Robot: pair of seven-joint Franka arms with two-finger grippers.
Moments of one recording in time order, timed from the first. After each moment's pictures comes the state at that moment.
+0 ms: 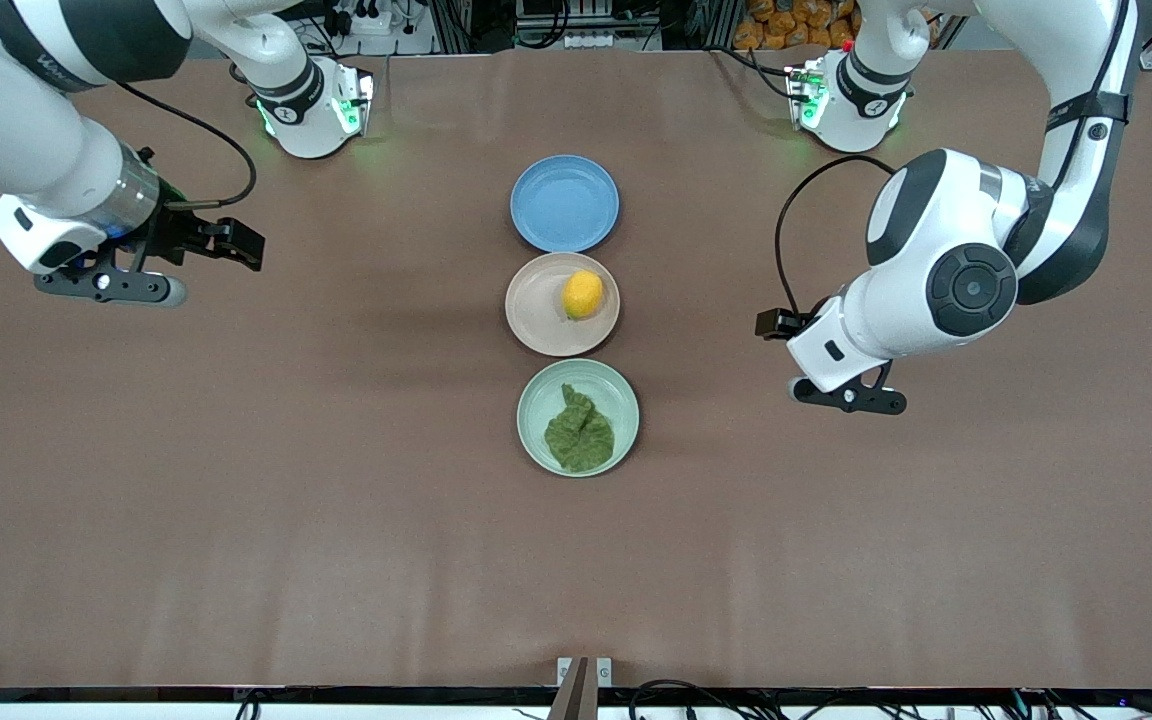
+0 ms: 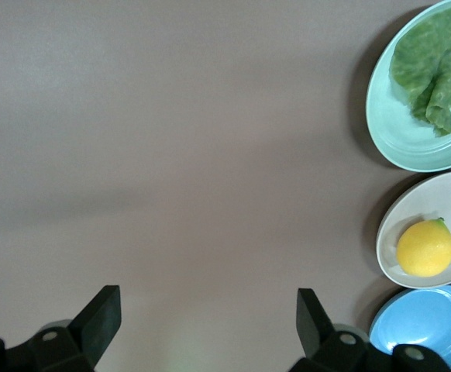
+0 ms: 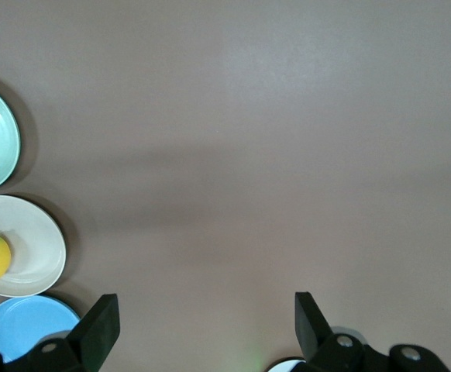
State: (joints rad) left arm -0.23 0.36 -0.15 -1.57 -0.09 1.71 -0.21; right arm 0.25 -0.01 -0.04 -1.74 0.02 1.58 0.30
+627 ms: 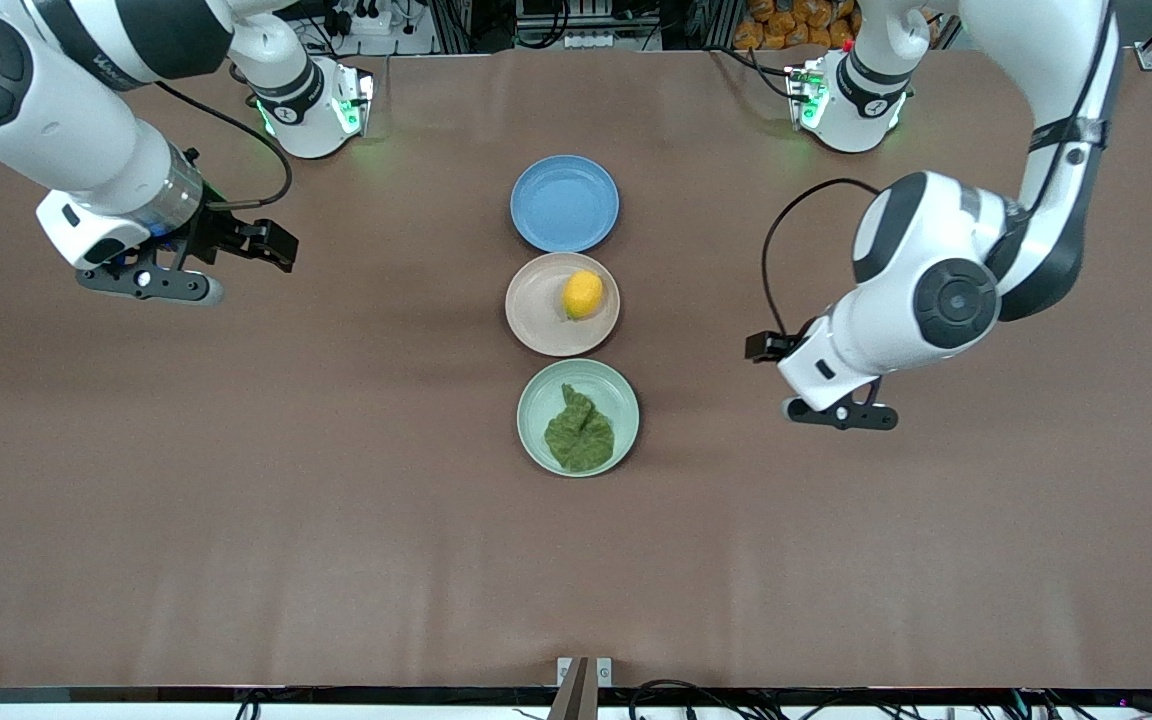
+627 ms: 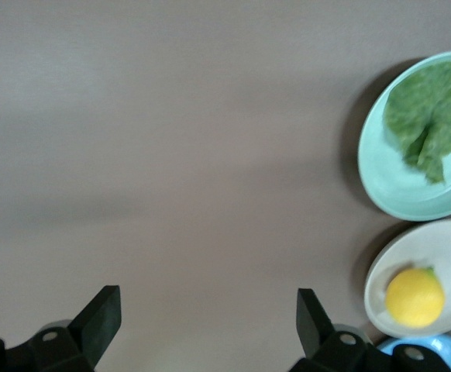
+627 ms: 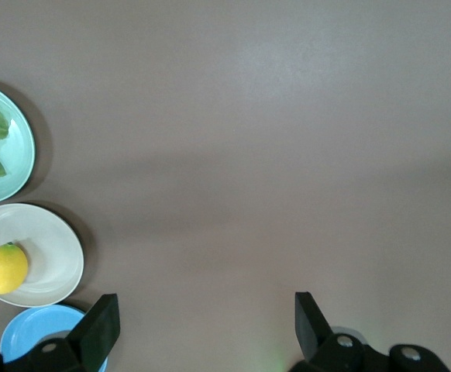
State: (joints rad) left arm -0.25 0.41 -0.15 -1.57 -0.09 1.83 -0.29; right arm 0.31 -0.01 -0.03 -1.75 0.02 1.61 0.41
